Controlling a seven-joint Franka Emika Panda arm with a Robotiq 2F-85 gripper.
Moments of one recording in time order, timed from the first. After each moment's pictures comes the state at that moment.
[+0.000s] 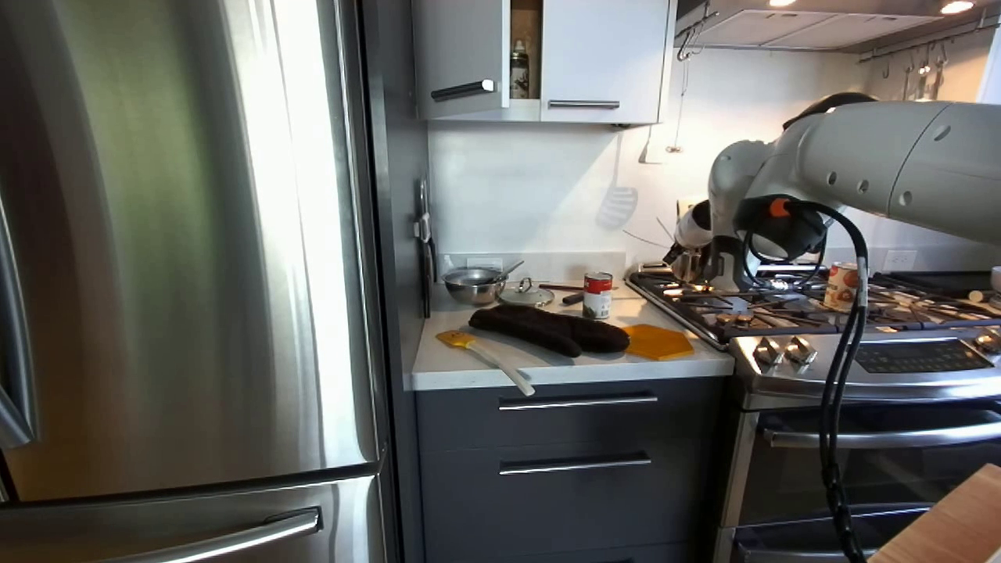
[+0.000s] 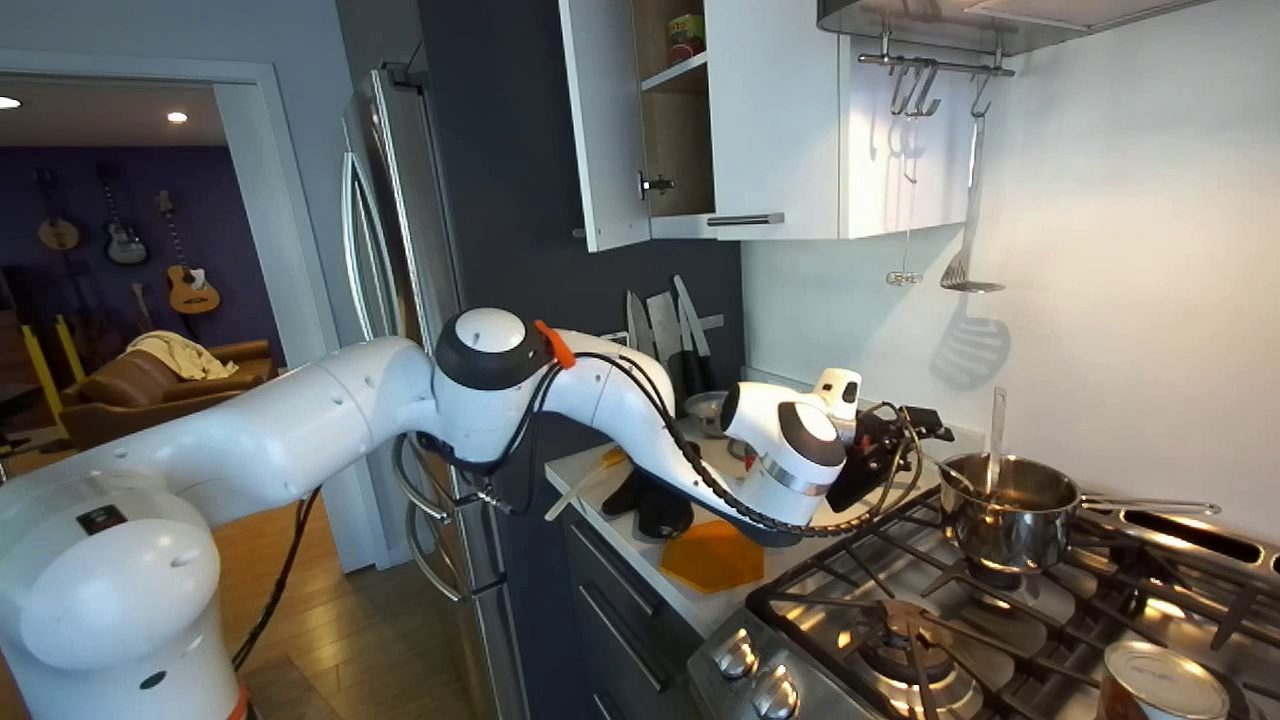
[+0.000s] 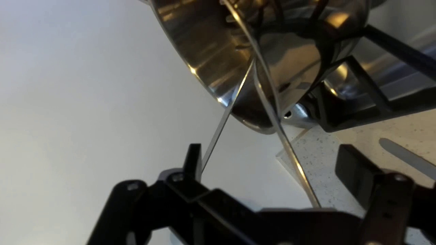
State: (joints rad) arm 0.08 1.33 -1.02 -1.25 -0.27 3.45 0.33
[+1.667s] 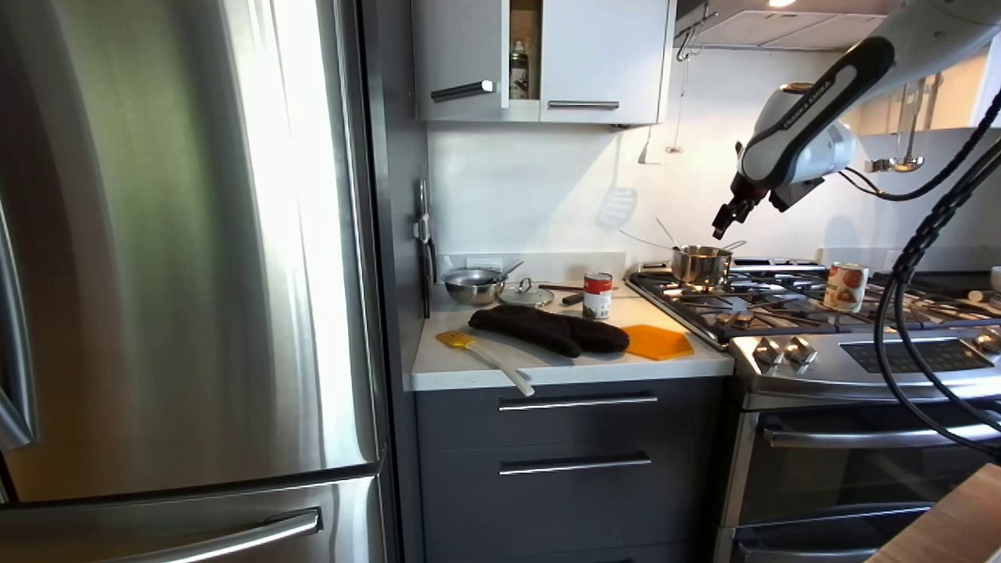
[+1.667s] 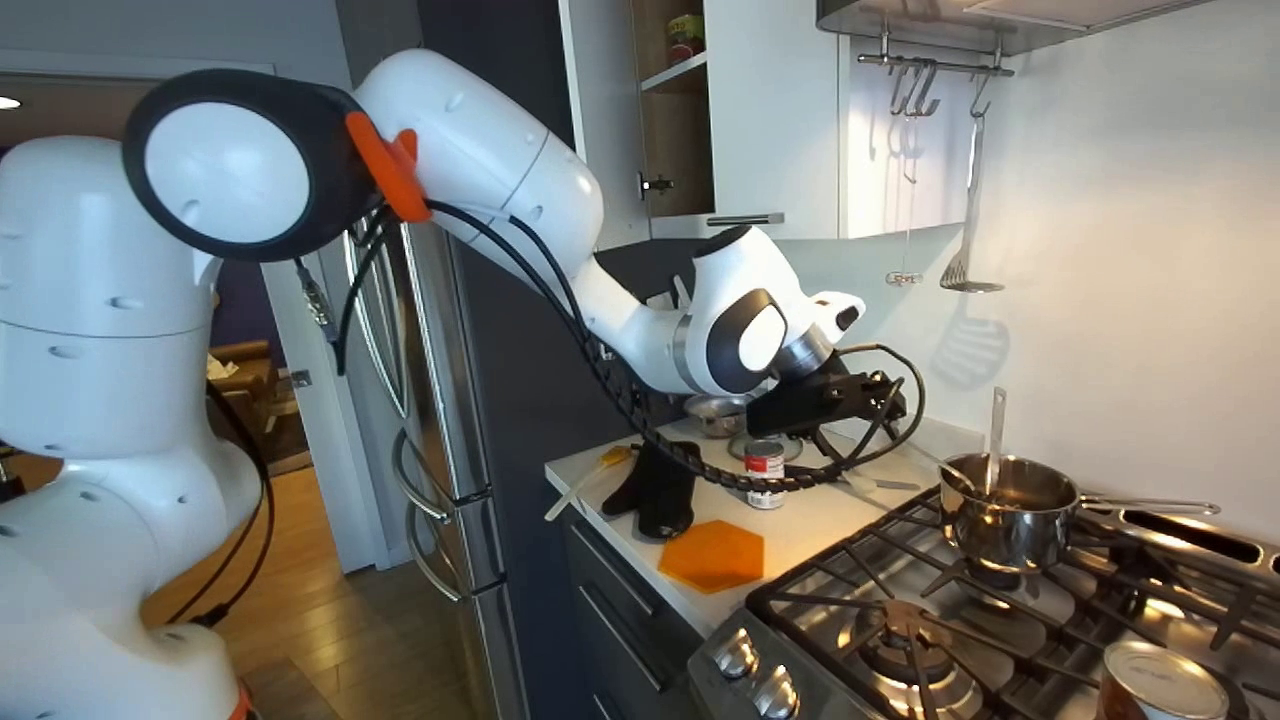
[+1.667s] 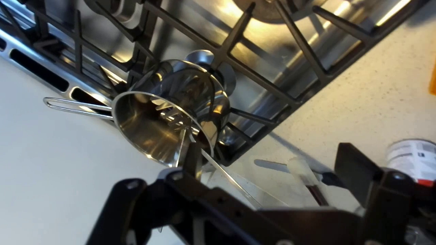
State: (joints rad) arm -0.98 0.39 0.48 -1.94 -0.46 2.88 -0.40
